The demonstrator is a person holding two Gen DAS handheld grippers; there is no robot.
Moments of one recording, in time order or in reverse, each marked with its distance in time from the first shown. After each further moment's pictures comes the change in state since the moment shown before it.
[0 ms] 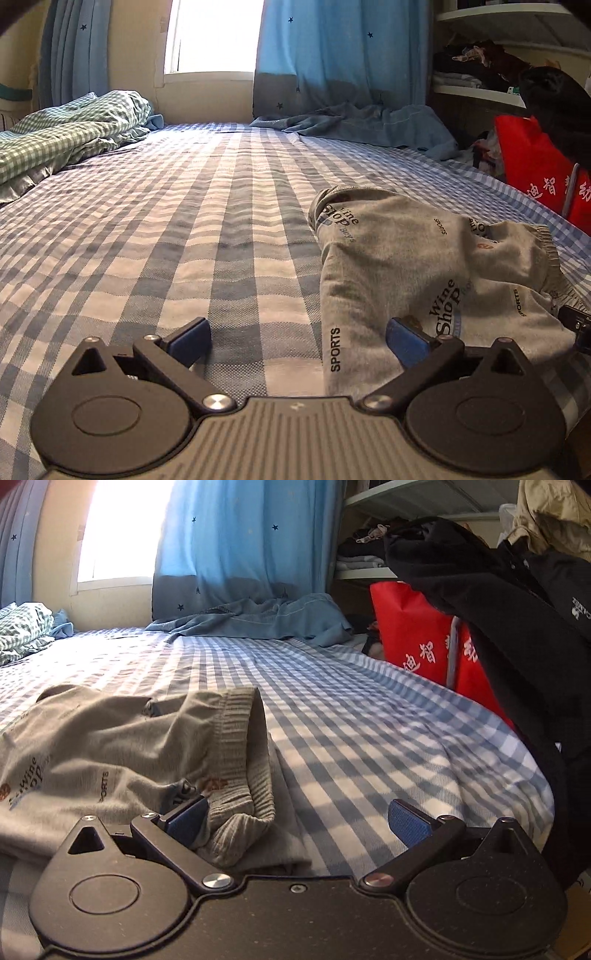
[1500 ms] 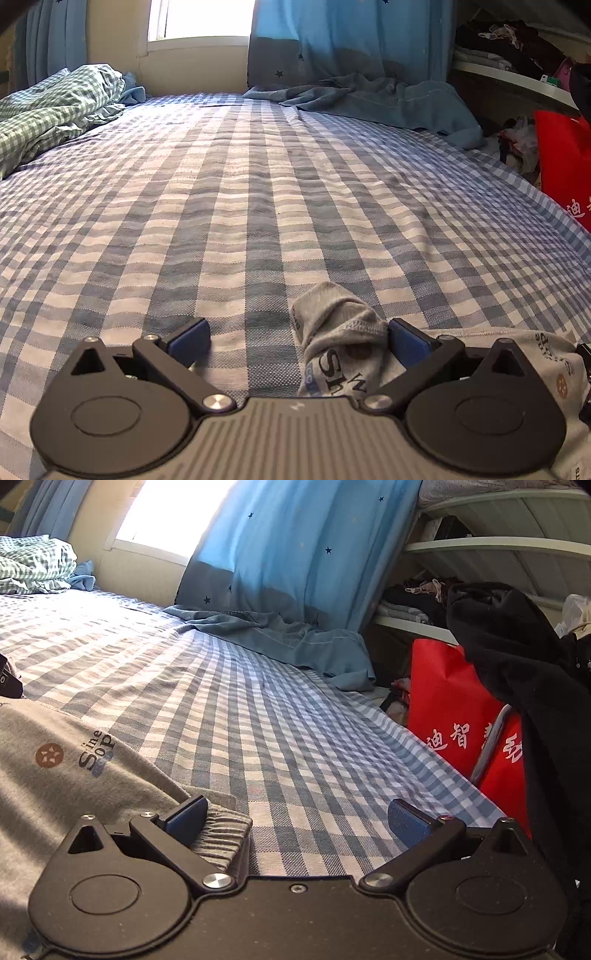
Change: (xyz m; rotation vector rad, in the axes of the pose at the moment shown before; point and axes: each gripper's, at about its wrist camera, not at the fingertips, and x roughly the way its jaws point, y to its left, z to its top) left arm 0.134 -0.004 0.099 -0.038 0.129 -0.011; right arm 0.104 0.016 0.047 -0.298 -0.109 -0.036
